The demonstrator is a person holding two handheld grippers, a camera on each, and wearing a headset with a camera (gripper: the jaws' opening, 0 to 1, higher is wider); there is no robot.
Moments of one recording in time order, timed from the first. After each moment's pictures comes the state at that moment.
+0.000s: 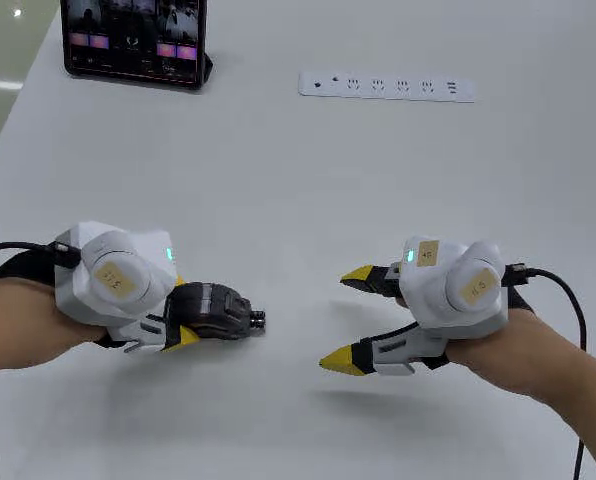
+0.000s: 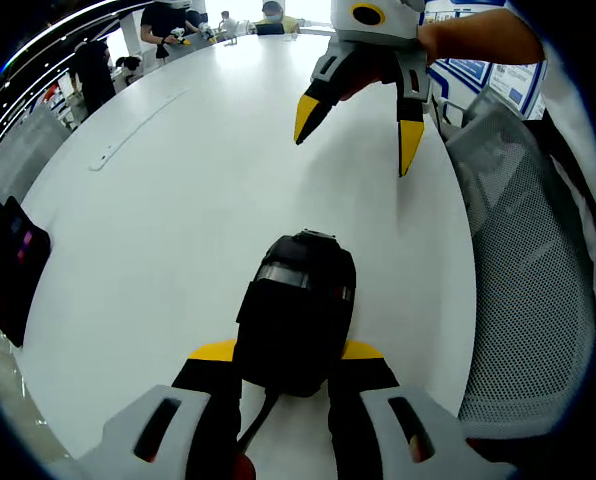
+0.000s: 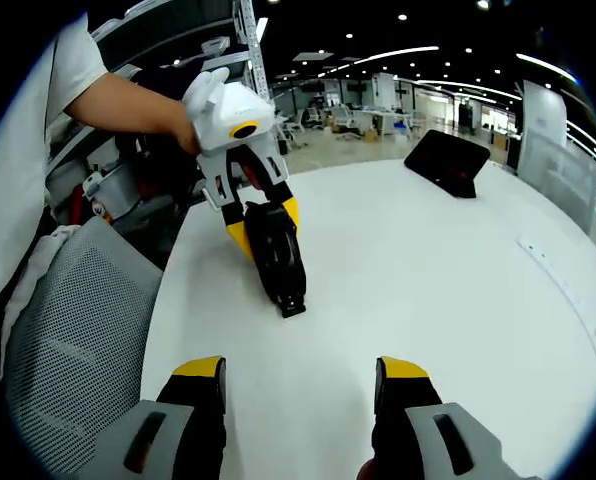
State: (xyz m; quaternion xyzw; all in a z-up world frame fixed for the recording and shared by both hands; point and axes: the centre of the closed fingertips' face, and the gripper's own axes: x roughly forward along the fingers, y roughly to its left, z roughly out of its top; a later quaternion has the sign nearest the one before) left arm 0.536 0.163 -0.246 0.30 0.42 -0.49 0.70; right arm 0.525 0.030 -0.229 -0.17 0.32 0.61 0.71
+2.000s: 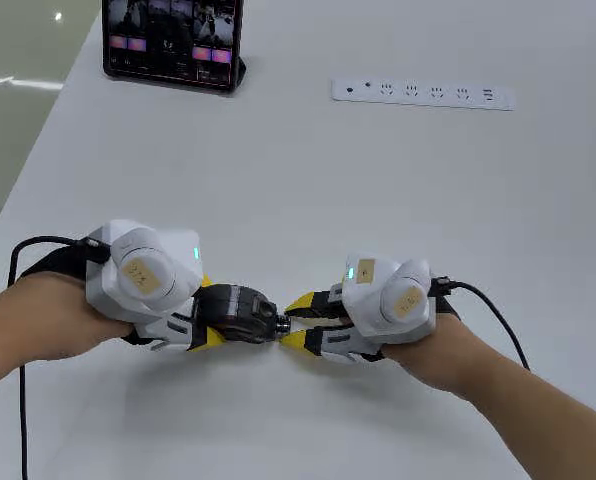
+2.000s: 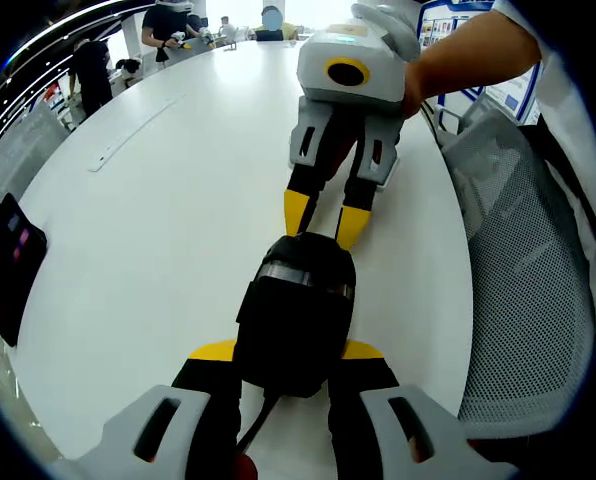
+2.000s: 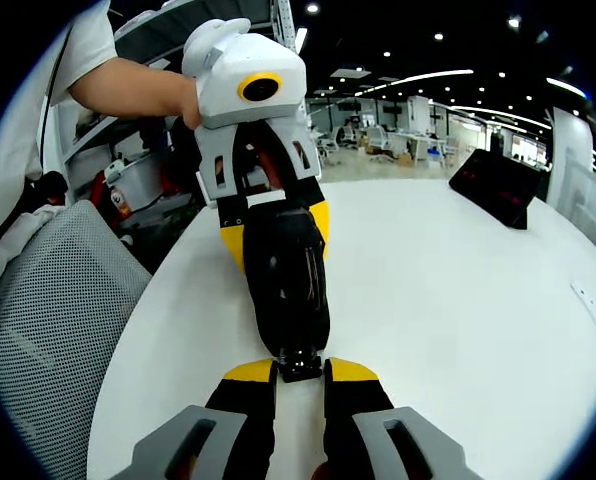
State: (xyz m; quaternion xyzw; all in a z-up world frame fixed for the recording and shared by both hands) left arm 0.536 0.161 -0.247 0.29 0.41 -0.50 0.70; right arm 0.528 0.103 -0.264 -0.17 0.26 0.67 0.68
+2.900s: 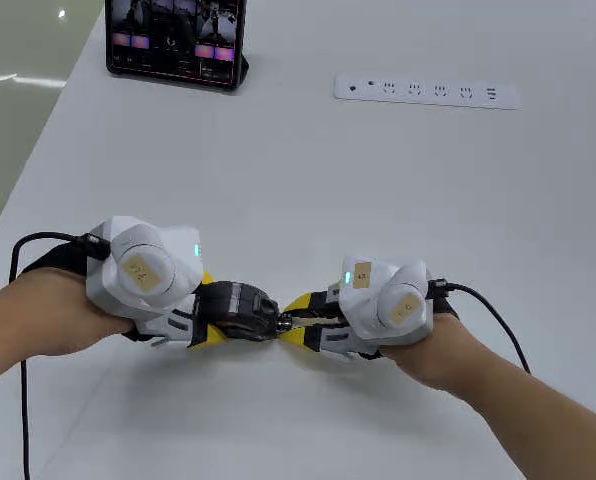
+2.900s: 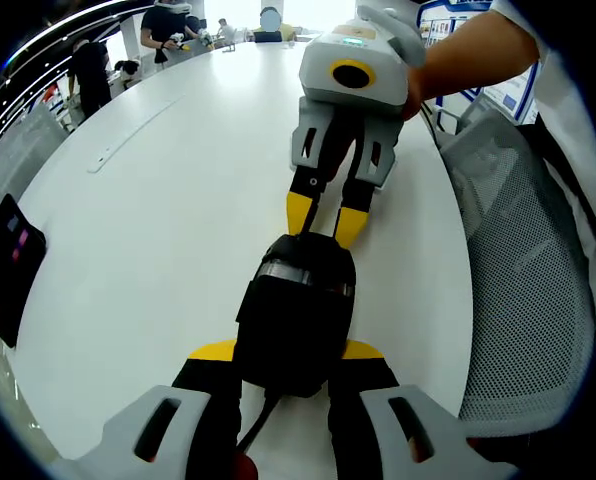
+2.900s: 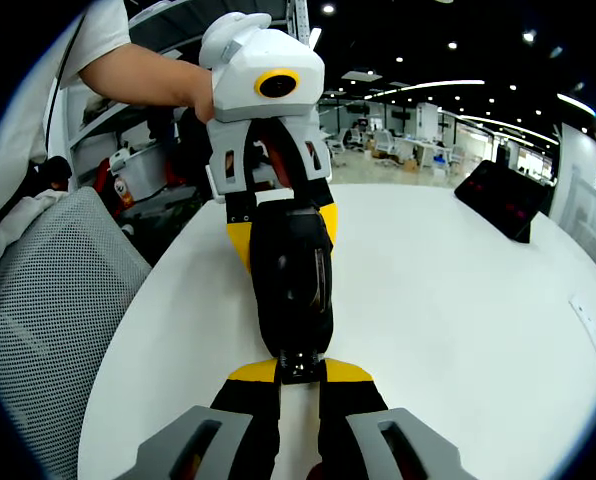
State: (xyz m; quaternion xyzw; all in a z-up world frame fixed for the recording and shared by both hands) left arm 0.536 0.161 -0.247 0.28 0.41 -0.51 0.70; right arm 0.528 0.105 -0.264 -0.19 0.25 0.67 0.67
